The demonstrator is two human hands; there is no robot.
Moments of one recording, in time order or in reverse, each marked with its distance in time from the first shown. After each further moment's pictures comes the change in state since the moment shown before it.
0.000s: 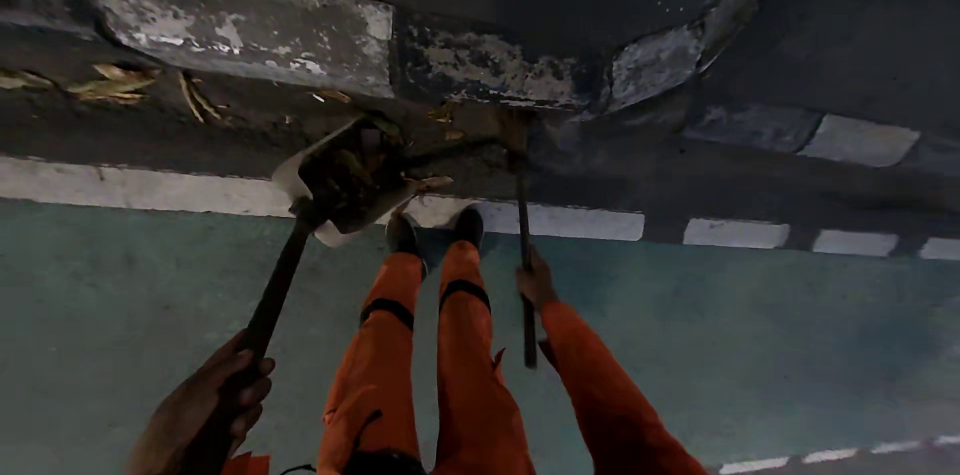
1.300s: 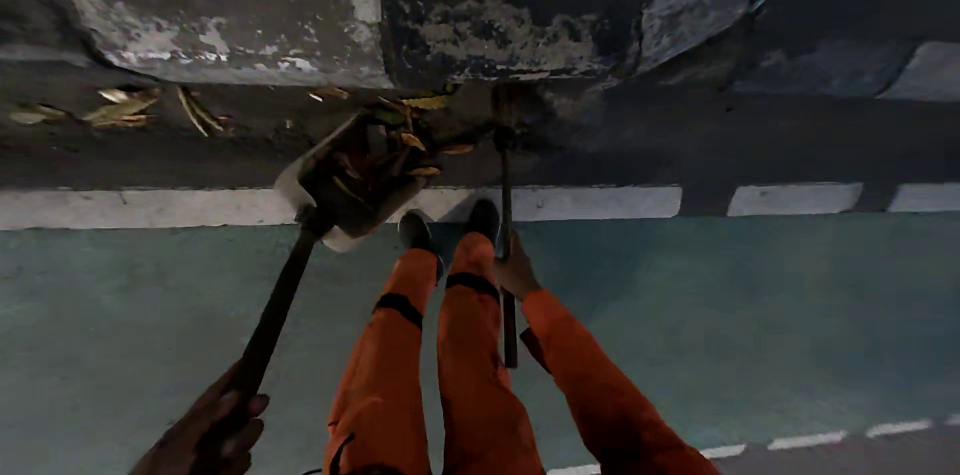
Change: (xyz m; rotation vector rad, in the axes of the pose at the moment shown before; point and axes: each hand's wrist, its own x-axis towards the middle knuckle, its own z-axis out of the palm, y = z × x) left_hand -0.004 0.008 -0.009 0.001 -0.018 -0.018; right_hand 0.024 -0.046 0.061 -0.068 -0.120 0.091
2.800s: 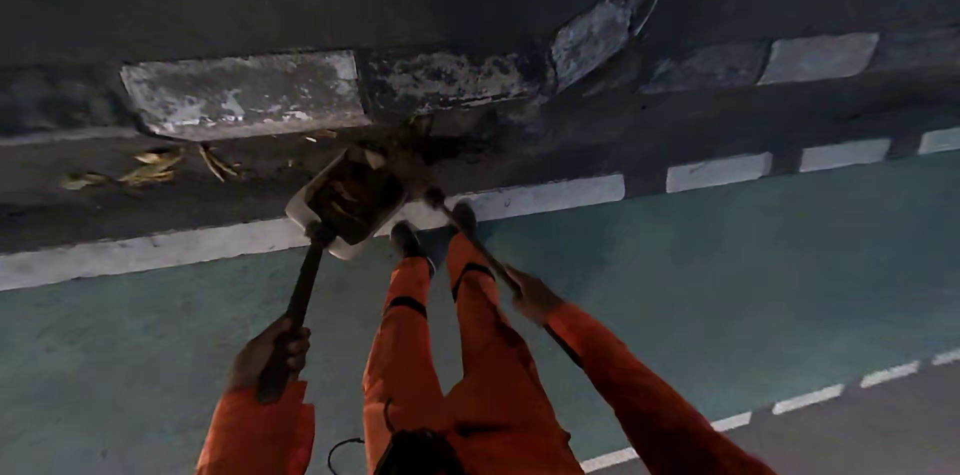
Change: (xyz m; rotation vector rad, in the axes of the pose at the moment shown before) left_hand -0.003 0.015 0.031 0.012 0.107 -0.010; right_hand -0.179 0.063 -0.079 -0.387 -0.191 -0.189
